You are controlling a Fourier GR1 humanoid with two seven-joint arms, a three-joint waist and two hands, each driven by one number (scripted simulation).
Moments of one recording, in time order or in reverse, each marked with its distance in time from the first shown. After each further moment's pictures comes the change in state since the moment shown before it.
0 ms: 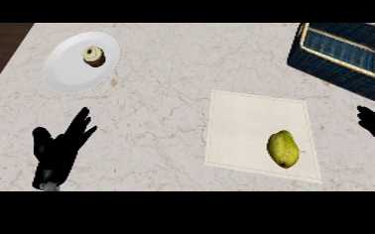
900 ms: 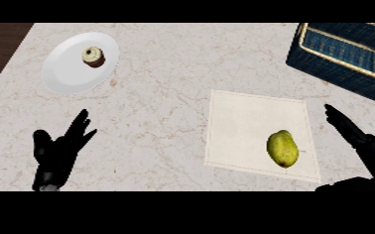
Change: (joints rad) left arm 0.018 -0.021 0.016 -0.008 -0.028 -0.003 0.002; right arm -0.059 0.154 0.097 0.071 0.174 -0.107 -0.053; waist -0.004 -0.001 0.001
